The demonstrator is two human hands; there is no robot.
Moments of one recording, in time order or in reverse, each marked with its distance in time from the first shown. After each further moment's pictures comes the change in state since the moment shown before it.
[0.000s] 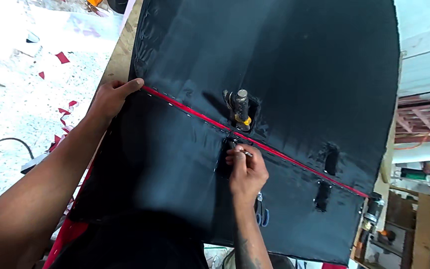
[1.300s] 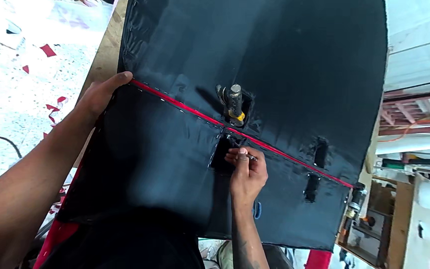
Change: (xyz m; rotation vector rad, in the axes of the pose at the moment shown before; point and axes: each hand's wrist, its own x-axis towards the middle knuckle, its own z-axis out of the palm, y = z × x) left_hand 0.000 -0.001 0.003 -0.176 -0.119 -0.069; right_hand -0.008 0.007 -0.015 0.111 0.083 0.135
